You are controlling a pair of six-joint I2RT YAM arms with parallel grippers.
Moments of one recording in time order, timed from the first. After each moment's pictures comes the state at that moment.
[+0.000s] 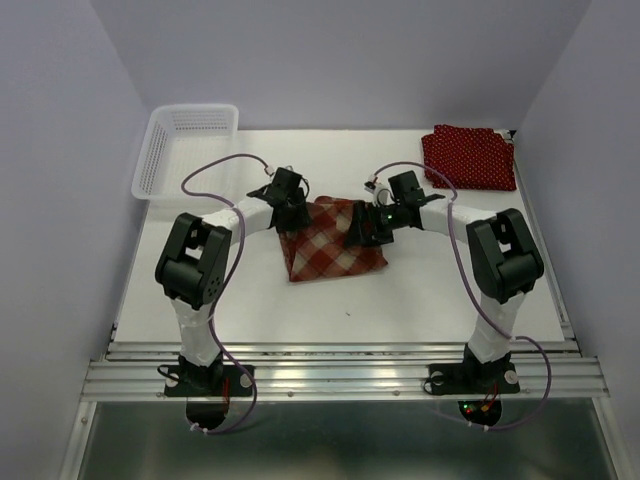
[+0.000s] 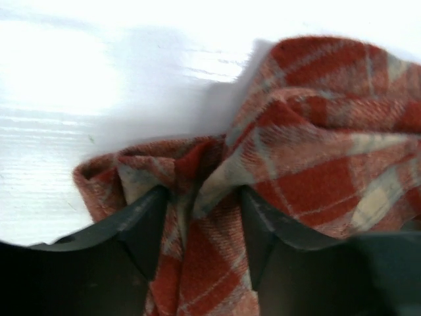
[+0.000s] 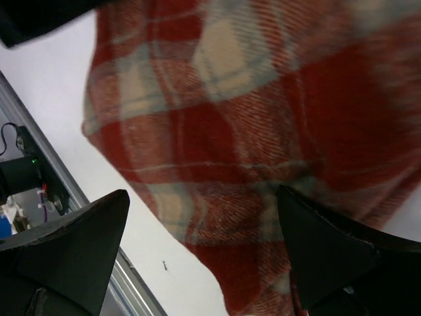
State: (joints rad) left arm -0.46 1.89 1.24 -0.30 -0.07 -0.62; right arm 0.39 1.87 1.21 -0.28 -0.68 0.26
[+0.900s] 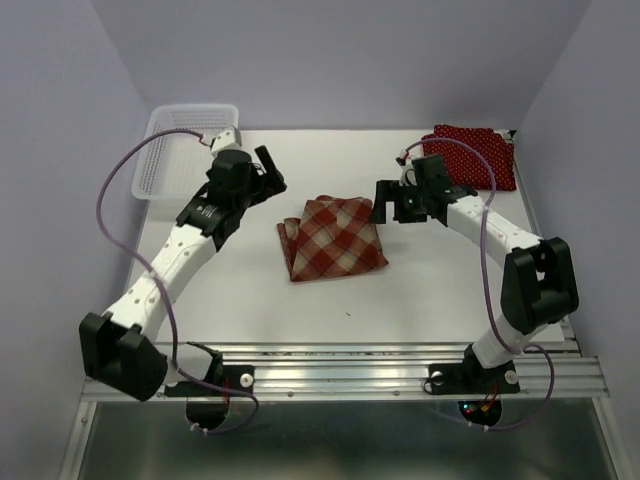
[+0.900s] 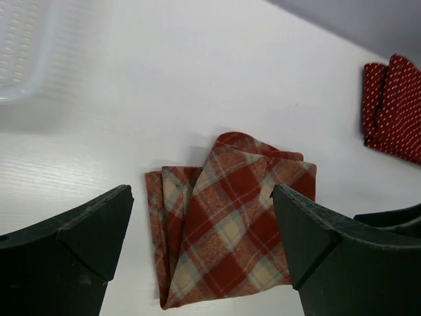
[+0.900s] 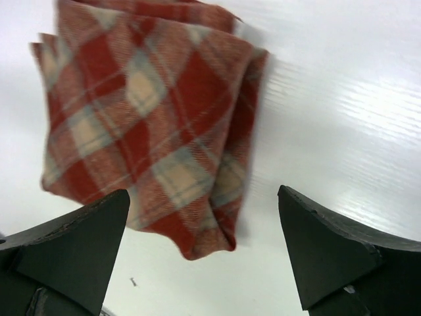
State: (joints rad) left arm -0.41 1.36 1.20 -0.37 -0.21 -0.60; right arm 0.32 1.61 1.20 -0.38 -0.31 0.27
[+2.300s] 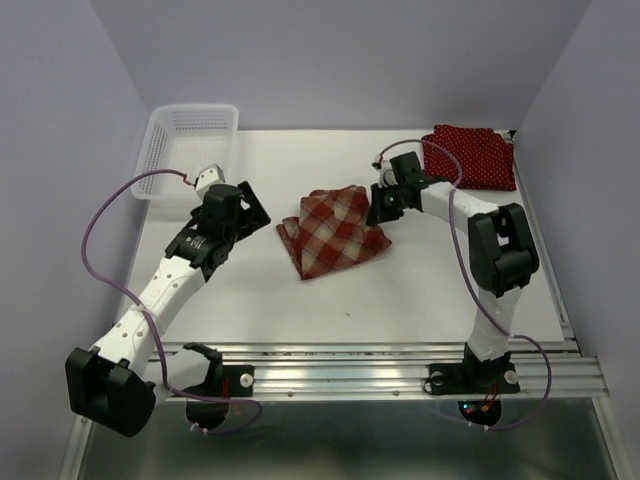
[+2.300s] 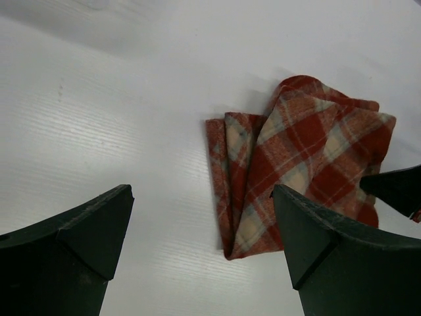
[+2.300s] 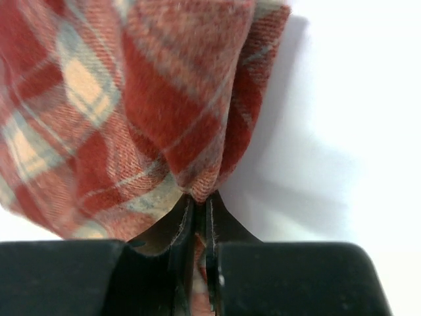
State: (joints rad) left arm -0.39 1.08 0.94 -0.49 -0.32 -0.70; right arm 0.32 1.96 1.31 -0.33 -0.44 0.21
